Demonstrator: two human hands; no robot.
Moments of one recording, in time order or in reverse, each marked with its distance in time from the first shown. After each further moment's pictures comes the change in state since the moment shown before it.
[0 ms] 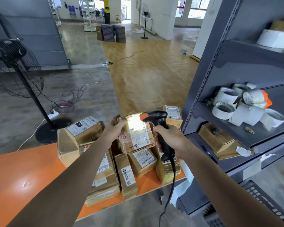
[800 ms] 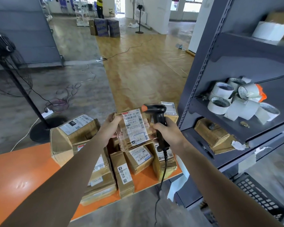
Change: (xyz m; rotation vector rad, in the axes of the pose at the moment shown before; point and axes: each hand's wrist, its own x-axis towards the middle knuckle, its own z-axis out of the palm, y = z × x) left_hand 0.005 0.003 0.008 0.060 0.017 -0.016; right_hand 0.019 0.014 -0.007 0.063 0.106 -0.134
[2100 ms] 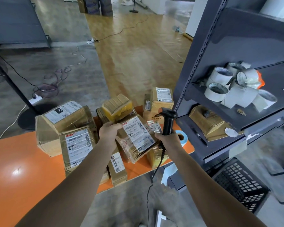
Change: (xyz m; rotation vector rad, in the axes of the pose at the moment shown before) left_hand -0.018 -0.041 0.049 -0.400 0.139 -0.283; right_hand 0.034 0.119 -0.029 -0.028 0.309 0.285
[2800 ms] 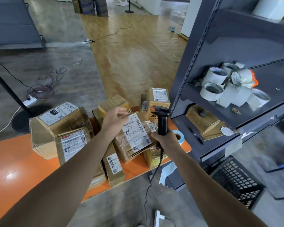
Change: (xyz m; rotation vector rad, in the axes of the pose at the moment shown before) left_hand -0.001 0.027 0.018 0.655 -0.150 0.582; right_hand -0.004 -0.003 -0.007 -0.045 -0.102 -0.078
